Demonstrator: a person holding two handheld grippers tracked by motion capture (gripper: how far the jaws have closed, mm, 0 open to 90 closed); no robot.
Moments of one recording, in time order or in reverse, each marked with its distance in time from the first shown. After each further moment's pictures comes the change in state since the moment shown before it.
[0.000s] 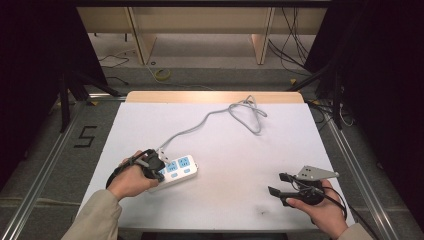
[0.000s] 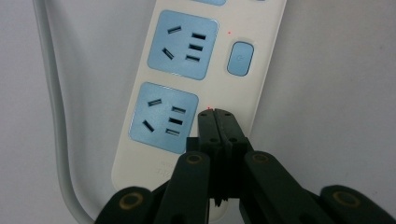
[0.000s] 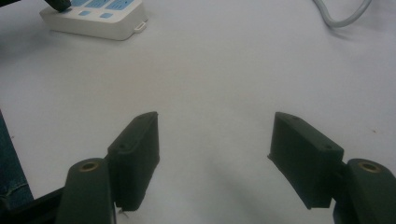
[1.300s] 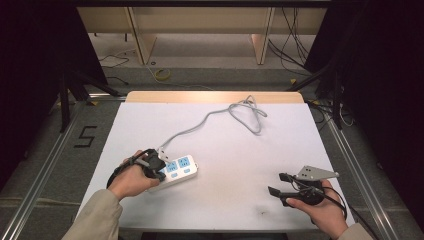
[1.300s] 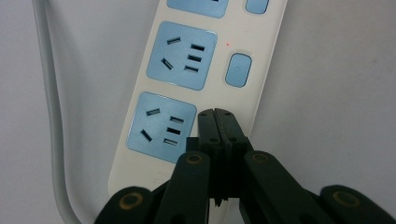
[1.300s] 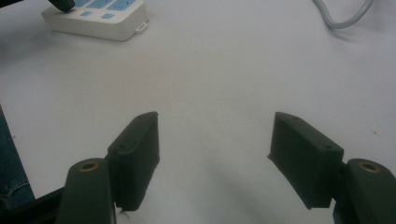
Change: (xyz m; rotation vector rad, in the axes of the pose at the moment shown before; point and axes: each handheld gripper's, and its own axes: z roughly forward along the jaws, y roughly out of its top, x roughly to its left) left arm 0.000 0.000 0.002 -0.041 -0.015 -0.023; right arm 0.000 0.000 -0.001 0.000 0.003 -0.004
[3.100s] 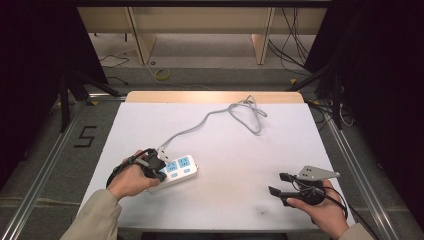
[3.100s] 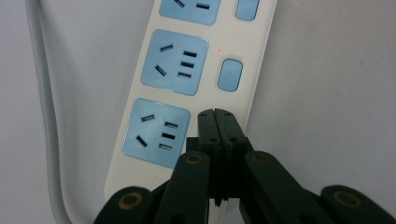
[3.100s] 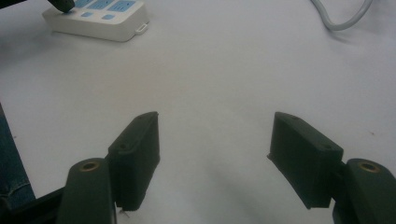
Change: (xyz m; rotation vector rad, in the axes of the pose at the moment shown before) left arm 0.001 0.001 -0.003 -0.026 -0.027 0.019; right arm -0.001 0.000 -0.001 -0.006 -0.001 -0.002
